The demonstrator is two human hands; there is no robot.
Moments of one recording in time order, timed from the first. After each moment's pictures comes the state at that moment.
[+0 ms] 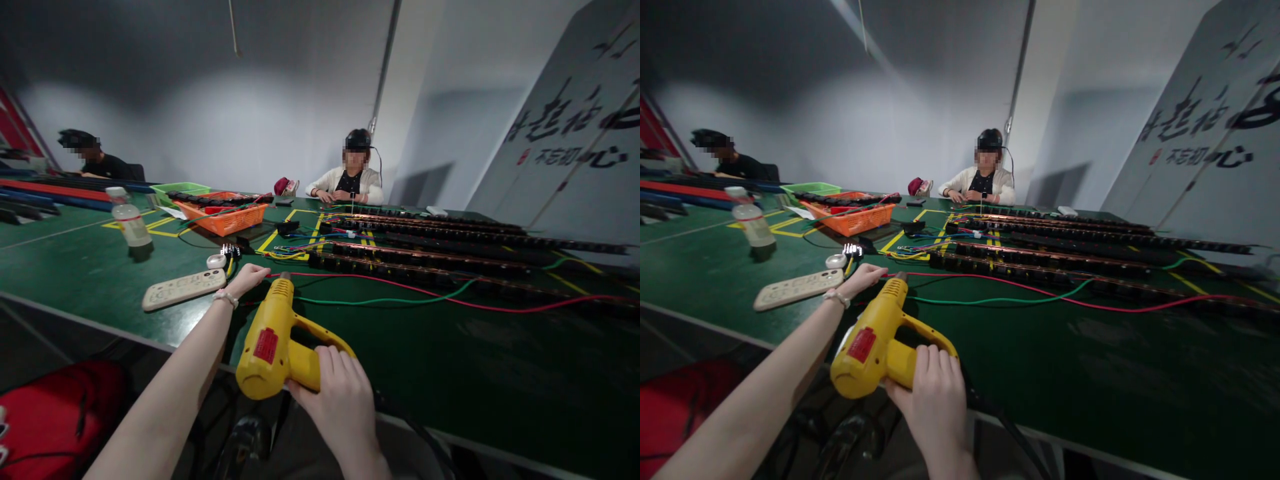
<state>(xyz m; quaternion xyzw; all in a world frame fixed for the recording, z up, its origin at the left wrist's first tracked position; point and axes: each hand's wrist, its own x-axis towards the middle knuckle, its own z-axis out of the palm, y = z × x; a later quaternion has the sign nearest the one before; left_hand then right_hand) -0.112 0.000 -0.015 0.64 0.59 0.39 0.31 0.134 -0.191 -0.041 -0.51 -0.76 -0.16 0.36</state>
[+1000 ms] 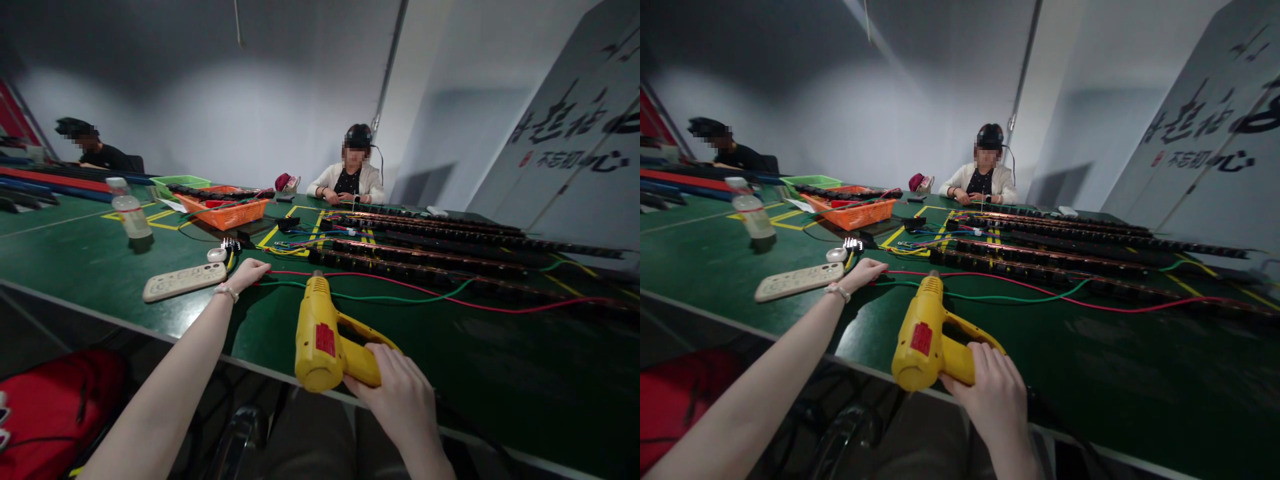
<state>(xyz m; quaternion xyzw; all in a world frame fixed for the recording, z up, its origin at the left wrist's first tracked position) -0.111 -0.003 -0.016 0.64 0.59 0.39 0.30 0.218 -0.186 -0.032 -0.51 -0.76 -0.22 0.33</state>
